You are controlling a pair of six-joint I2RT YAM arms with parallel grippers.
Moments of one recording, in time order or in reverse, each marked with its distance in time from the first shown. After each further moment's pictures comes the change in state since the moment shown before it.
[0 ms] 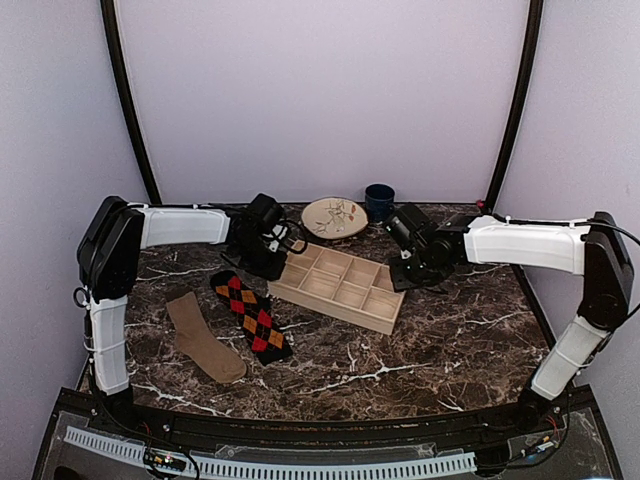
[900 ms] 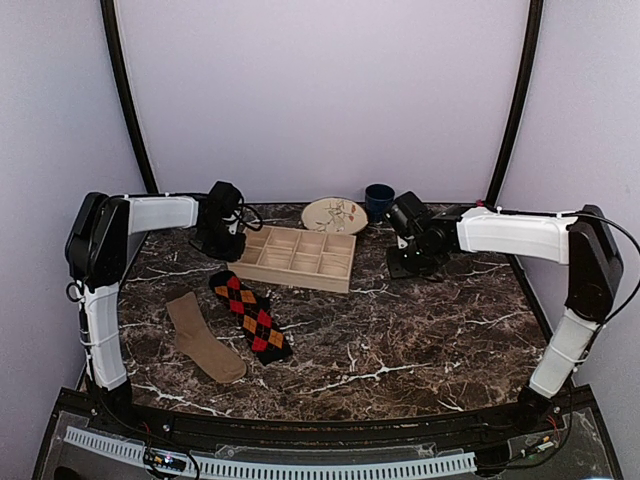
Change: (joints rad) left arm 0.230 0.004 0.012 -0.016 -0.098 0.008; right arm -0.067 0.071 0.068 0.030 -0.058 -0.054
